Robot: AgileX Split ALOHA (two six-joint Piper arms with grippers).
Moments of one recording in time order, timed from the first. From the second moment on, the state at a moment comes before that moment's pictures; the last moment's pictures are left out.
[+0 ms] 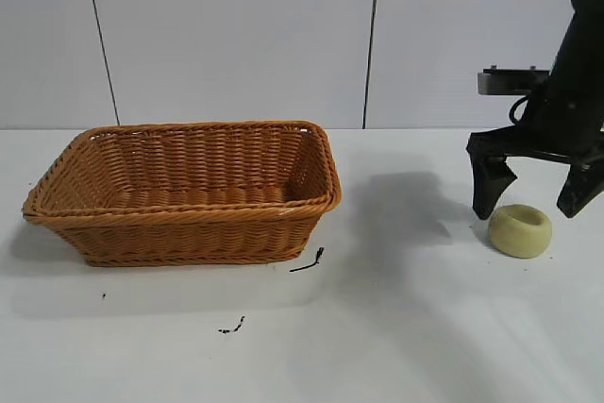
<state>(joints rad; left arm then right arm) -0.04 -0.01 -0.50 -0.06 1.07 -0.04 0.03 2.08 -1.36 0.07 0.79 -0.07</state>
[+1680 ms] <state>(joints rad) -0.04 -0.01 -0.50 -0.06 1.07 -0.04 0.03 1.99 -1.73 0.06 1.15 -0.07</state>
